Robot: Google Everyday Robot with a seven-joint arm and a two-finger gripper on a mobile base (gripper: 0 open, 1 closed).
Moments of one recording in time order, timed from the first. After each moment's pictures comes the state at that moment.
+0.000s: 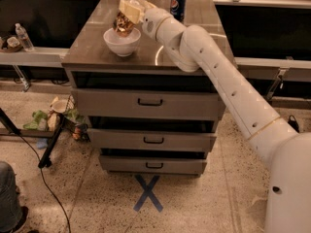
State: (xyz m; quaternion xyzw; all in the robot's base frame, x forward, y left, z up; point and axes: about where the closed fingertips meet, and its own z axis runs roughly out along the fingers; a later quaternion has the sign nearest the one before) arm 0.834 0.061 0.983 -0.18 0.58 0.38 0.70
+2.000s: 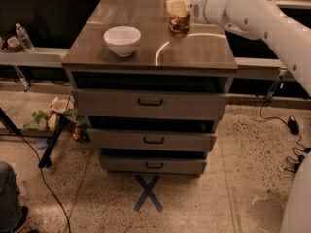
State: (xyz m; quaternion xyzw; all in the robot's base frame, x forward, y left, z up) arm 0.824 -0.088 0.989 -0.24 0.73 0.15 0.63
